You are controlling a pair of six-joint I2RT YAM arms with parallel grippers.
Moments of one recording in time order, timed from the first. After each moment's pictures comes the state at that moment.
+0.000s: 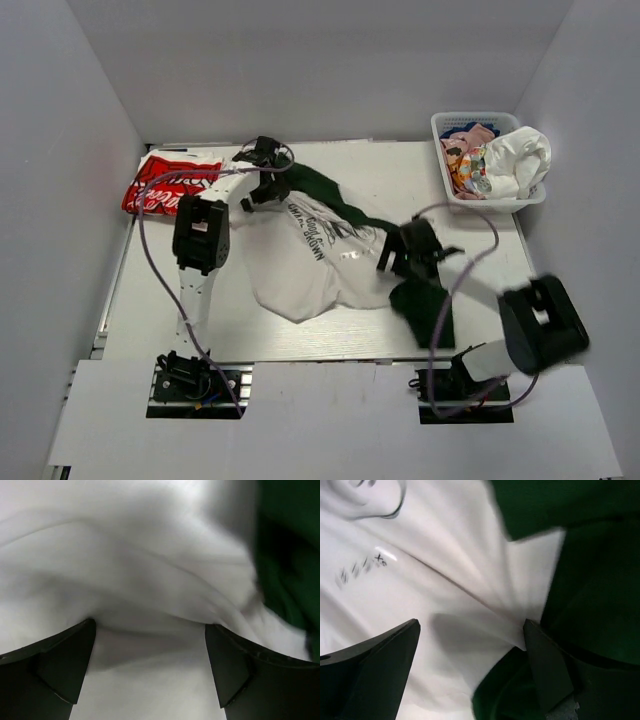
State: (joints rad) left arm -0.29 2.27 1.84 -0.74 -0.26 -0.65; right arm 0.42 1.53 0.76 -0.20 0.07 0.60
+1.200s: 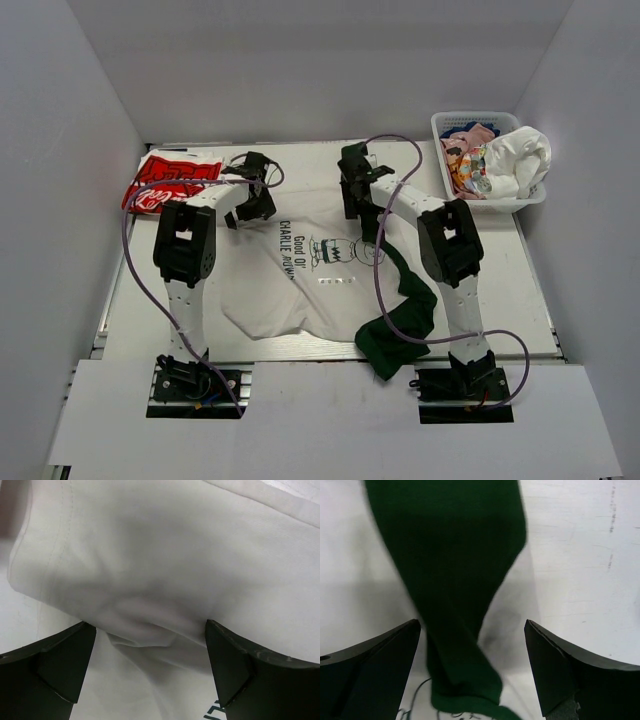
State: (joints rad) left arm -0.28 2.14 1.61 -0.70 -0.36 -0.60; right arm 0.54 2.21 1.78 -0.70 0.42 0.32
